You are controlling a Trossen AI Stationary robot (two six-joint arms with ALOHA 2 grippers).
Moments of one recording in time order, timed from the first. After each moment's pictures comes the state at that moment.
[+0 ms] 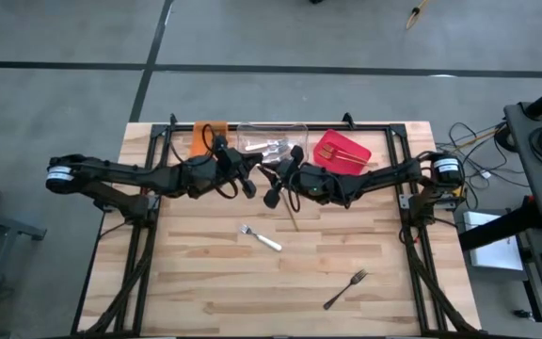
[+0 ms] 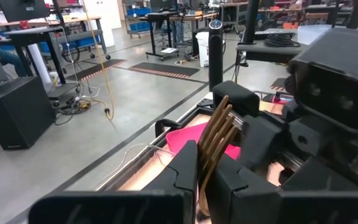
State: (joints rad) left arm 0.03 1.27 0.83 0.31 -0.54 -0.03; right arm -0.02 1.73 1.05 0.58 0.47 -0.01
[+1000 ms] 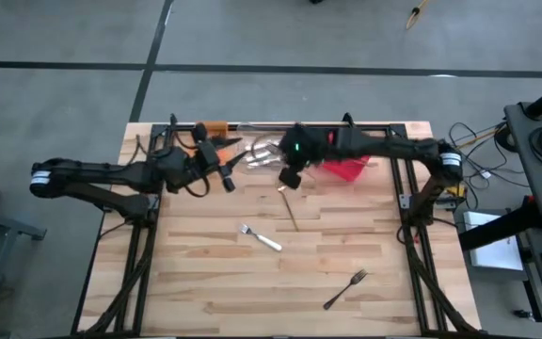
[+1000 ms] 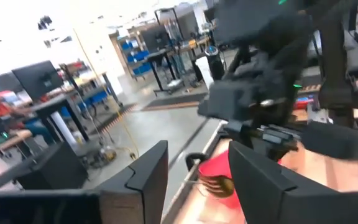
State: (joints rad) left arm 0.03 1.06 0.82 0.24 -0.51 0.32; right arm -0.20 1.71 1.59 -0.74 0.18 0.12
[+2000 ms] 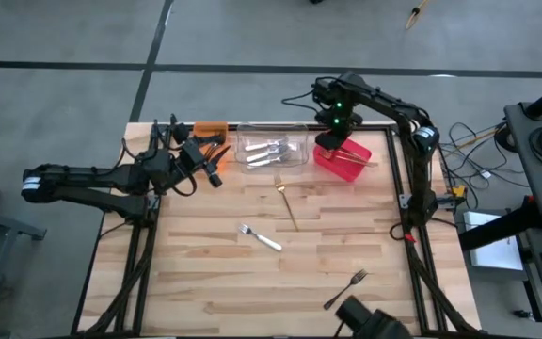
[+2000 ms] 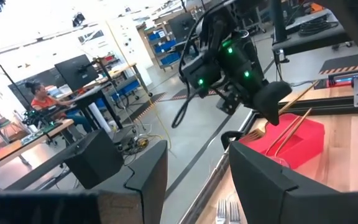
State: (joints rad) left arm 0.05 0.88 0.69 0.19 -0.62 0.39; right arm -0.76 2.00 1.84 -1.57 -0.25 -0.05
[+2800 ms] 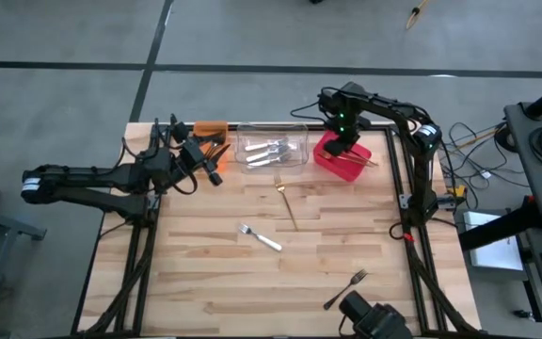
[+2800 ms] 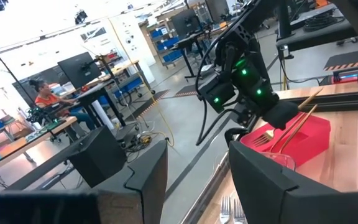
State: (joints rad) left arm 0.07 0.88 0.69 0.18 -0.62 0.39; right arm -0.84 2.01 1.60 -1.41 -0.07 -0.04
